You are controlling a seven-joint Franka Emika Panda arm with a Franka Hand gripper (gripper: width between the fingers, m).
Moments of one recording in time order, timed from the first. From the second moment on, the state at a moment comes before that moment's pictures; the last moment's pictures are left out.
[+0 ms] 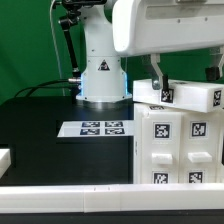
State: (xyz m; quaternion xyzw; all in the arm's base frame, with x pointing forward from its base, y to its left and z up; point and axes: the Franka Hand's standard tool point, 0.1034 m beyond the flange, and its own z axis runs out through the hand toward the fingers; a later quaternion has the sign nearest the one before) arm 0.627 0.089 0.166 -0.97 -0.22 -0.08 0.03
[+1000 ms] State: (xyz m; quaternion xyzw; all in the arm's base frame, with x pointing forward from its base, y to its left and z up) arm 0.622 0.084 0.154 -0.98 -0.16 -0.08 0.03
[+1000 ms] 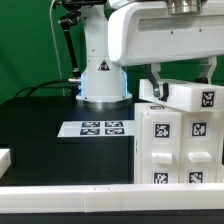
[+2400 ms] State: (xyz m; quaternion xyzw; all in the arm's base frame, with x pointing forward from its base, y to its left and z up) arm 0.626 0.078 0.154 -0.91 0.40 -0.09 0.08
